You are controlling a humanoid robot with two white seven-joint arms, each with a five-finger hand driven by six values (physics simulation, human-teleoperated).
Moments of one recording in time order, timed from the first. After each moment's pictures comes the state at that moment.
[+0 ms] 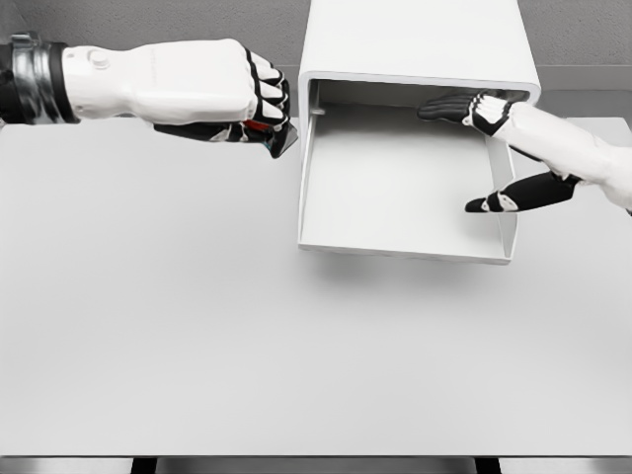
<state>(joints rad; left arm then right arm) -1.45 0.91 -1.38 -1.67 -0.06 -0.61 -0.16 -0.79 -1.14 0.96 -1.74 -0.23 -0.61 0.06</state>
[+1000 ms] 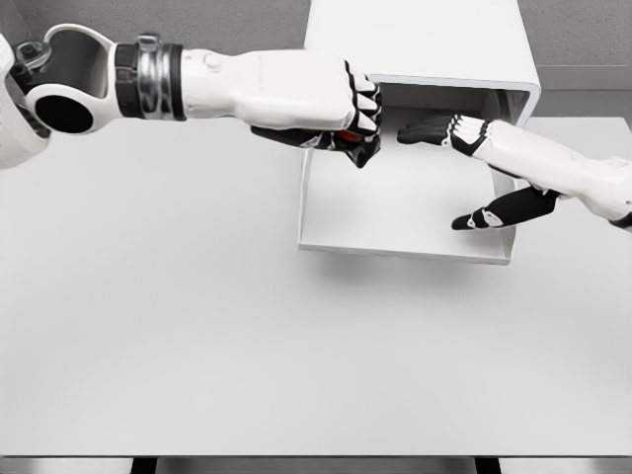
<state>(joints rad) -1.45 0.66 -1.40 -1.54 -0.09 -0.61 -0.14 -0.79 -1.11 0.98 -1.74 -0.23 -0.61 0.11</state>
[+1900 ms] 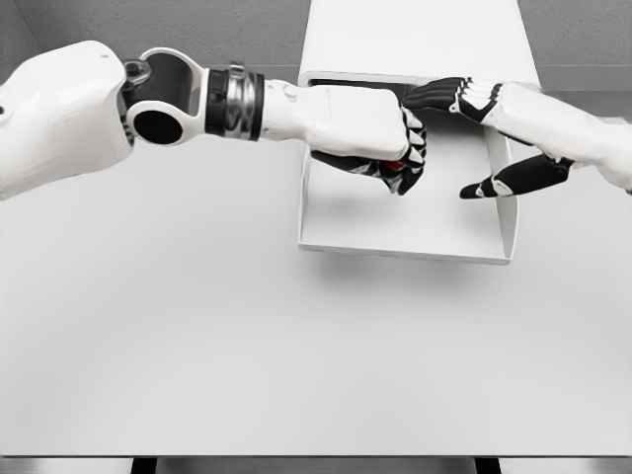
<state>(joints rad) -1.45 0.46 -1.48 -1.37 -0.12 -0.61 -0.14 -1.04 -1.15 1.20 -1.74 -0.23 -0.61 0.03</state>
